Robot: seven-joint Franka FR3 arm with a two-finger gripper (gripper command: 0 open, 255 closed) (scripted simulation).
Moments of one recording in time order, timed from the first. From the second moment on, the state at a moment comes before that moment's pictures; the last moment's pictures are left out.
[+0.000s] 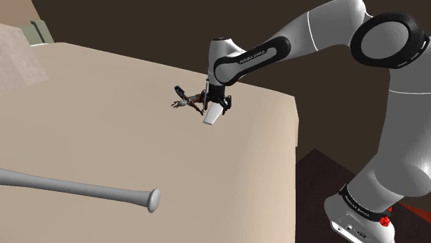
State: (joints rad) arm 0.01 0.44 0.28 -1.76 -0.15 2.19 1.33
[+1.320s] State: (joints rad) arm 0.00 0.39 0.29 -1.72 -0.13 2.10 1.31
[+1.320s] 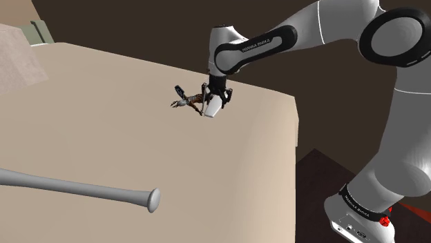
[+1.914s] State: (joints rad) arm 0.00 0.35 0.30 -1.65 -0.12 2.00 1.31
